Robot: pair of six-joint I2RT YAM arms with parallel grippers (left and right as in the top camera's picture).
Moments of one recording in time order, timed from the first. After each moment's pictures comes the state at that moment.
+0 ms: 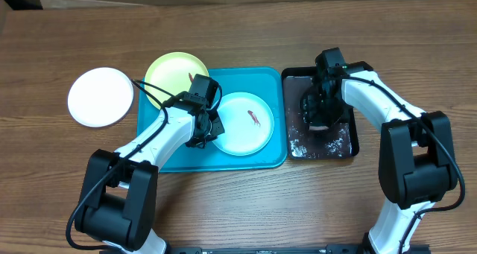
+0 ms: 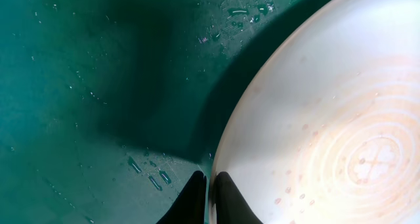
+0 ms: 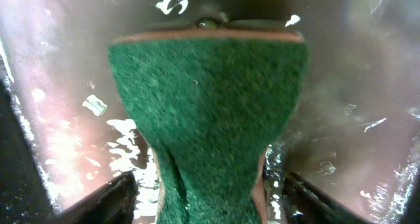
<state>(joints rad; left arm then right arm) -0.33 1.77 1.05 -0.65 0.01 -0.70 0.22 1.99 1.35 -0.87 -0.07 0.20</state>
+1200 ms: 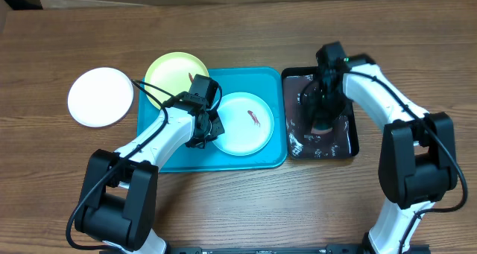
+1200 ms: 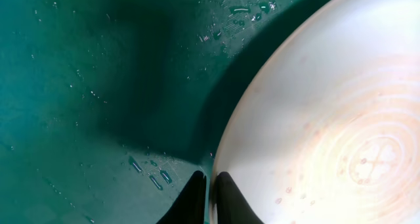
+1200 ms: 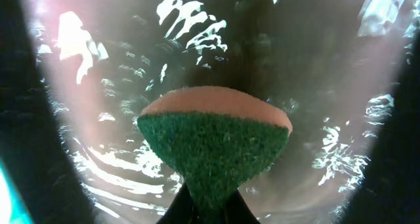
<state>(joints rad) -0.33 1.77 1.05 -0.65 0.01 -0.70 0.22 1.99 1.47 -1.04 -0.07 0.18</state>
